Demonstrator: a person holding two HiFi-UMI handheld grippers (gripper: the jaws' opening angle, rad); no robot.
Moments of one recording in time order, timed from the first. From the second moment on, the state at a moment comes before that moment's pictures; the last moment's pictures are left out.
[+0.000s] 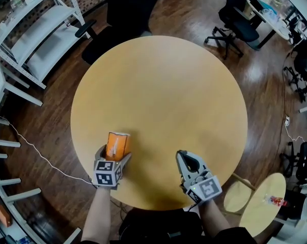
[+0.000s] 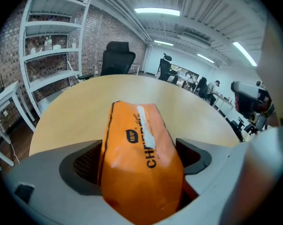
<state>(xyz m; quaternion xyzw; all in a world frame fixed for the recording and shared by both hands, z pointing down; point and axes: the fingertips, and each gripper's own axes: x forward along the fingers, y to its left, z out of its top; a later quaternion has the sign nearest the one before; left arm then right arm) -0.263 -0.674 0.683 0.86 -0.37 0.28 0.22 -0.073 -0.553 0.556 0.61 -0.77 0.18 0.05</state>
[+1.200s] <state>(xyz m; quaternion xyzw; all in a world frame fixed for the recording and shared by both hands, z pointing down) -0.305 -0.610 0.381 0.89 -0.43 -0.15 0.04 0.030 -0.470 0.366 0.69 -0.72 -0.03 -0.07</state>
